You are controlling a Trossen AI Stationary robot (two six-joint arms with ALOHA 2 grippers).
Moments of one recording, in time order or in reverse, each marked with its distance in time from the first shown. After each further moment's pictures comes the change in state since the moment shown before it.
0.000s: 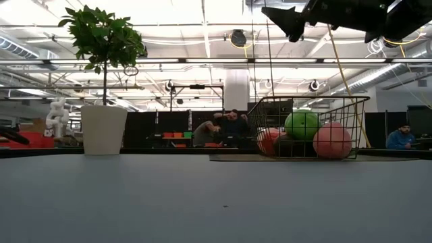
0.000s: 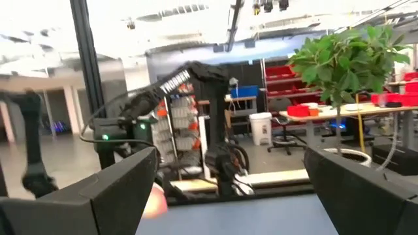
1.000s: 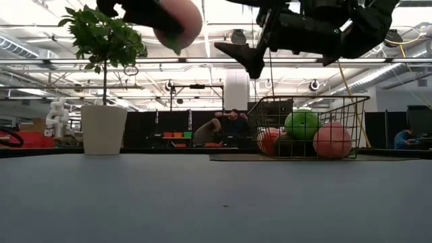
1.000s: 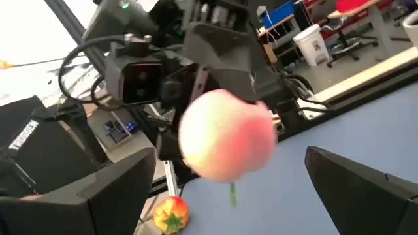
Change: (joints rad) left arm 0.585 -0.063 0.003 0.775 -0.373 1.715; right arm 0.064 0.518 0.178 0.184 -0.108 0.440
